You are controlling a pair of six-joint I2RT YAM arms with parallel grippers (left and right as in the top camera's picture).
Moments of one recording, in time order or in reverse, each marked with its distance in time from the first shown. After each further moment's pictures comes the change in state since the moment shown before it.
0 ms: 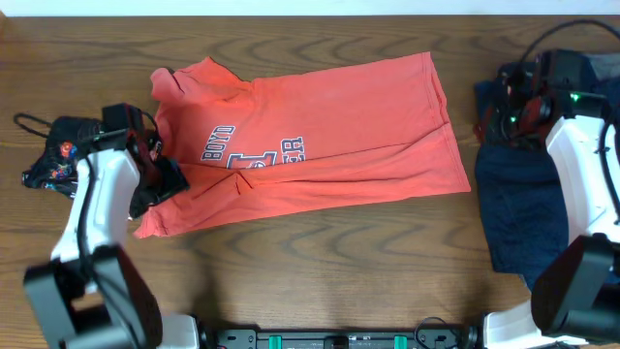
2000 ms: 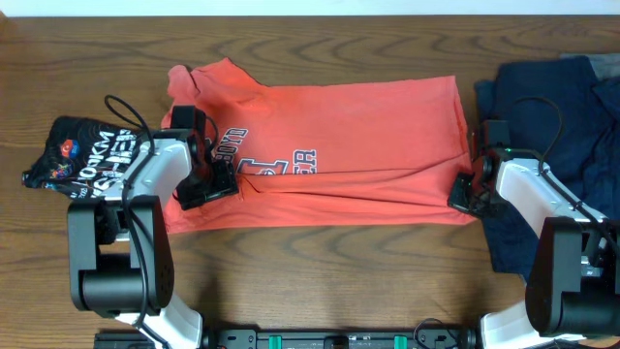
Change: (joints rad) left arm -0.226 0.225 -0.050 0.135 0.108 0.041; right arm 0.098 0.016 -0.487 0.136 0.283 0.323
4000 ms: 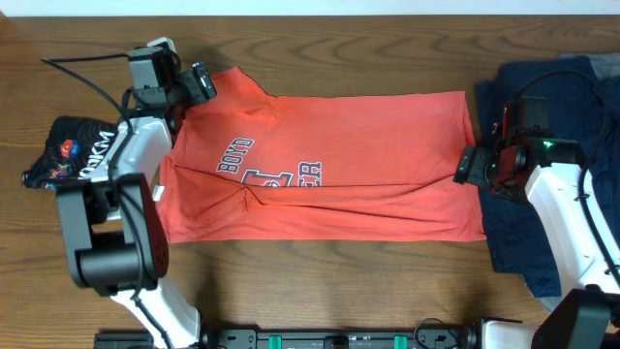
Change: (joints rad) left arm 0.098 0.125 0.192 0.803 0.023 0.010; right arm -0.032 -0.222 0.161 -0.150 -0.078 -0.106
